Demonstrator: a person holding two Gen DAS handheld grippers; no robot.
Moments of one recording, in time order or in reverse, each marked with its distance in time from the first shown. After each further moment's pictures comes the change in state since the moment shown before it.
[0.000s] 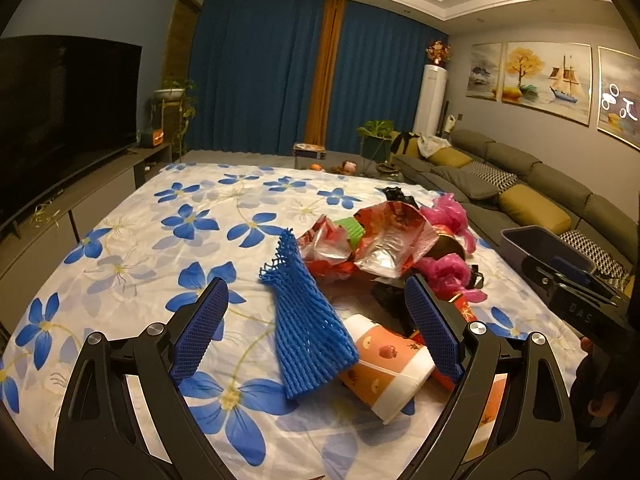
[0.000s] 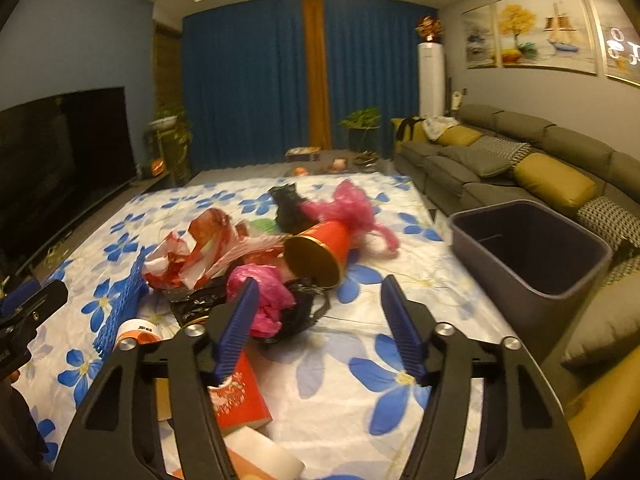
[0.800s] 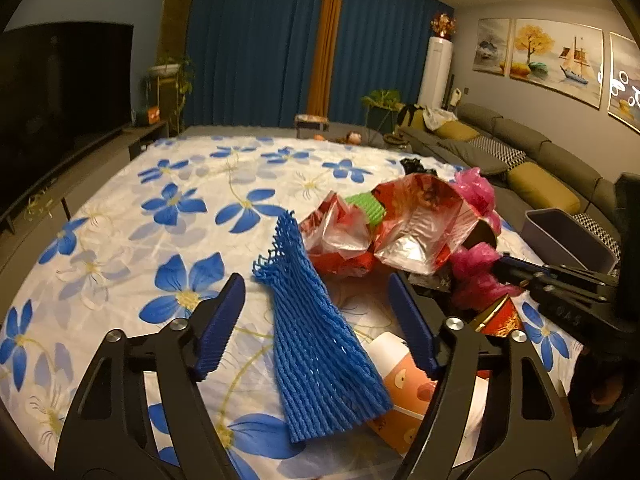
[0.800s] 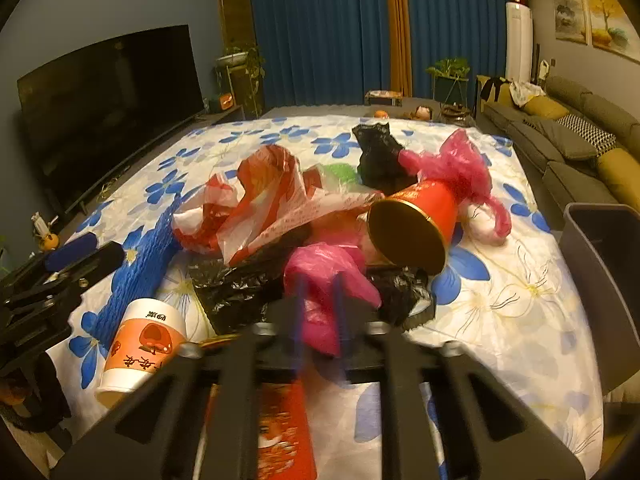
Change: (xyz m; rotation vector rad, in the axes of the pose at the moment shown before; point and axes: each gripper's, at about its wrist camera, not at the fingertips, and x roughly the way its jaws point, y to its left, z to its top) left arm 0.069 0.006 0.004 0.003 0.124 0.005; right arm 0.076 0.024 0.007 -0.110 0.189 0.234
